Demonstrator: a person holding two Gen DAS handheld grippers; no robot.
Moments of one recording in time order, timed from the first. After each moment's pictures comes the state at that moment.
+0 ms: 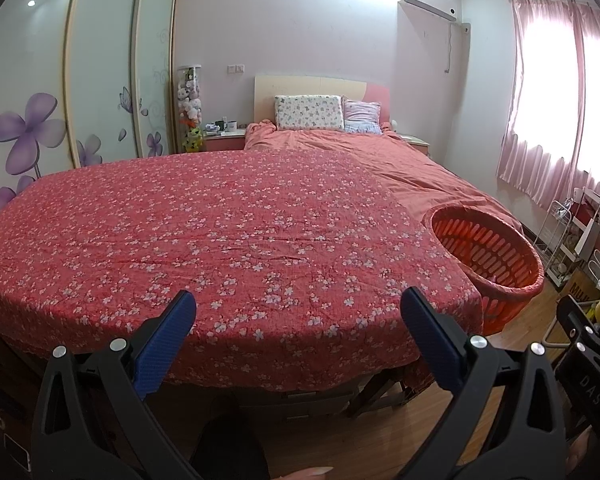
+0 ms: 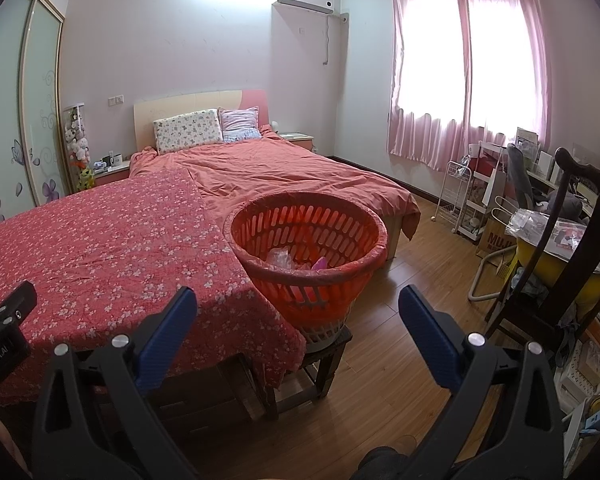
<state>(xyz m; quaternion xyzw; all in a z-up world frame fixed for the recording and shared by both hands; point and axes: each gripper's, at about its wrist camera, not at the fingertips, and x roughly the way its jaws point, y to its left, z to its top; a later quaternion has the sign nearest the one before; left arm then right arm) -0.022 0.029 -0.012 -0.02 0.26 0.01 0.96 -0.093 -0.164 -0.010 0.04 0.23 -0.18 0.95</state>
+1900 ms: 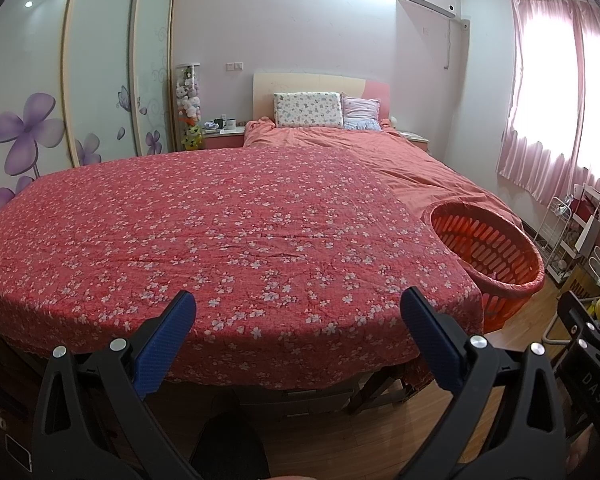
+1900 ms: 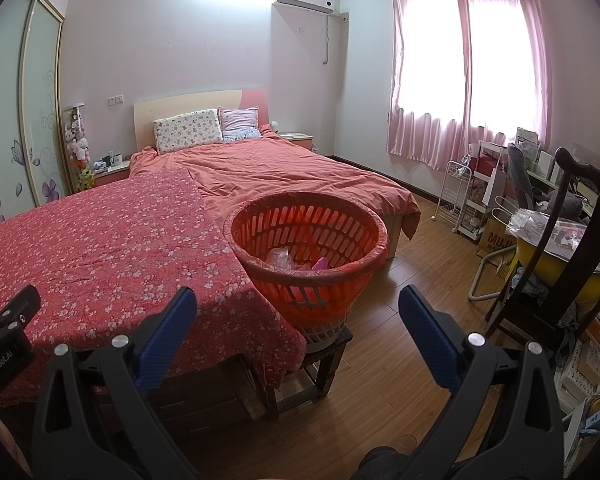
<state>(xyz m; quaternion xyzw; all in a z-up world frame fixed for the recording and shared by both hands) -0.022 0.028 -0.015 -0.02 0.27 0.01 0.96 -0.092 -0.164 -0.011 0.04 0.24 -0.18 0.95</state>
